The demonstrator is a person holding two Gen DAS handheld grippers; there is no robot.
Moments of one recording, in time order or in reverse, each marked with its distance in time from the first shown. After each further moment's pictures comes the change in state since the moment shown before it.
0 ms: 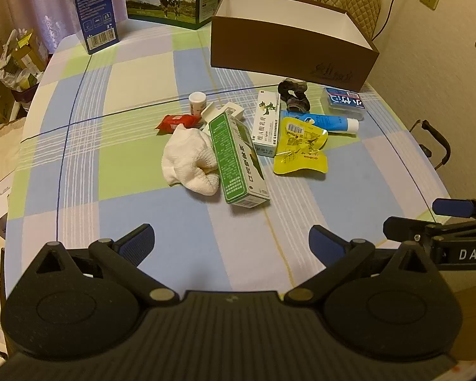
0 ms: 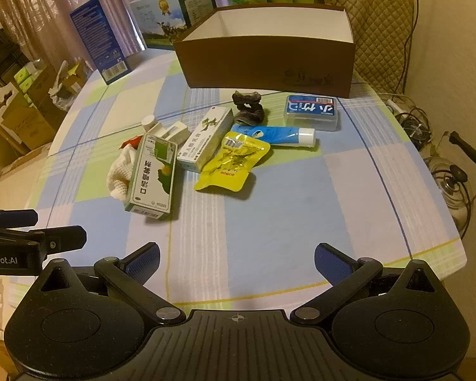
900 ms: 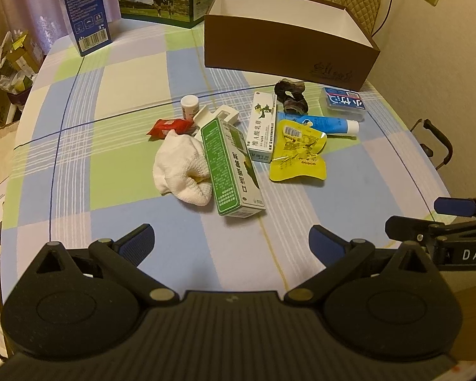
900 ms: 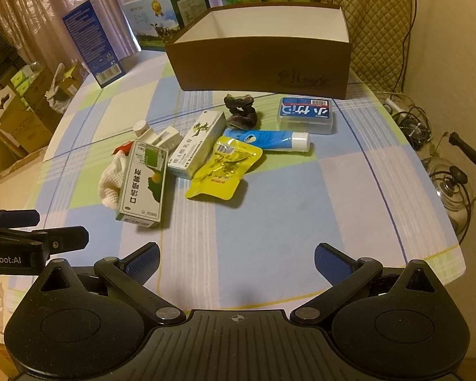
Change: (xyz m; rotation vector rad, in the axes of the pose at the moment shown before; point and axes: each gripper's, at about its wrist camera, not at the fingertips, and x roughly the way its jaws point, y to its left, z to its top) left arm 0.017 -0.011 0.018 0.007 0.017 0.003; right arm 0.007 -0.009 0.004 -0.005 0.000 0.009
